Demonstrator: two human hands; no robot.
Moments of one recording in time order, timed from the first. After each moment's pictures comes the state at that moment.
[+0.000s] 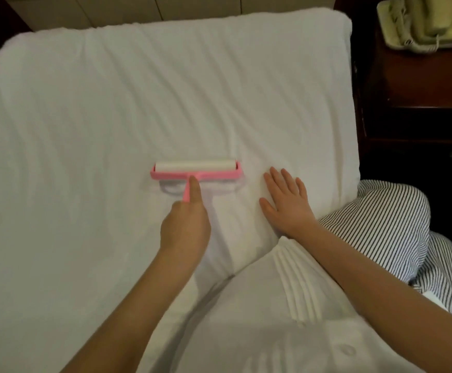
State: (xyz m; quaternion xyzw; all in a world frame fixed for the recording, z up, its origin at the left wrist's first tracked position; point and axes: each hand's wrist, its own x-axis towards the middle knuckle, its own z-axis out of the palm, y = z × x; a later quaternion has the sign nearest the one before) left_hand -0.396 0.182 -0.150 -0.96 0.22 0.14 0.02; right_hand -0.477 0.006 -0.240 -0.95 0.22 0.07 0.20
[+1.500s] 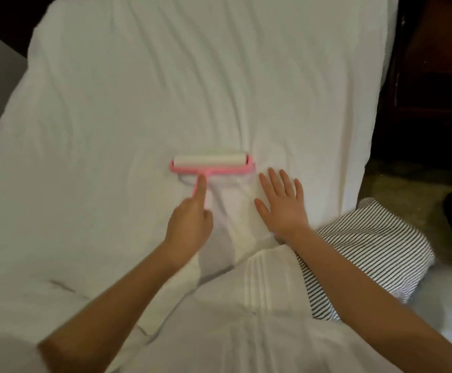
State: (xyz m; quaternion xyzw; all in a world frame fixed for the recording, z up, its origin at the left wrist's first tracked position) left_hand -0.458 0.208 -0.135 -0.96 0.17 0.22 -0.04; right_hand -0.536 0.043 -0.231 -0.95 0.17 0.12 0.22
